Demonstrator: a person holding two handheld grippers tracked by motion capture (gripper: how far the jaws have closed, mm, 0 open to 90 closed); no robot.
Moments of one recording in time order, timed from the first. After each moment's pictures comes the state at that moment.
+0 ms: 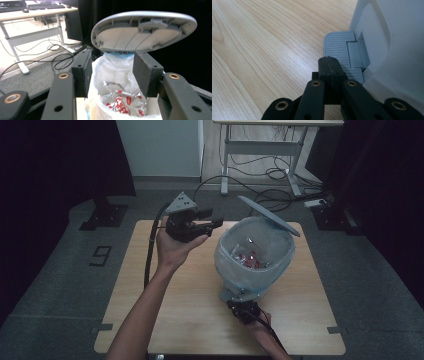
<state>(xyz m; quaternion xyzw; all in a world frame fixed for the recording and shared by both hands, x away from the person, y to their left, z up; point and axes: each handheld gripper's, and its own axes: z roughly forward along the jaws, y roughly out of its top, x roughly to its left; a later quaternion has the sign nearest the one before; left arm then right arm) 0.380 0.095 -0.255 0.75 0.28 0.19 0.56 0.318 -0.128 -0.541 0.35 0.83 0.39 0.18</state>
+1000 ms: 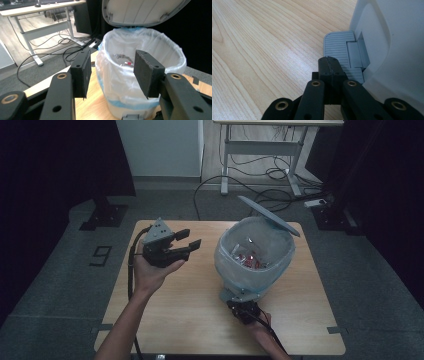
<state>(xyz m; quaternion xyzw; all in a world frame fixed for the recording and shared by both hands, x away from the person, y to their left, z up) 0.341 0.146 -0.294 0.76 0.29 0.22 0.53 0.317 -0.128 -0.542 0.36 0.83 0.39 0.18</state>
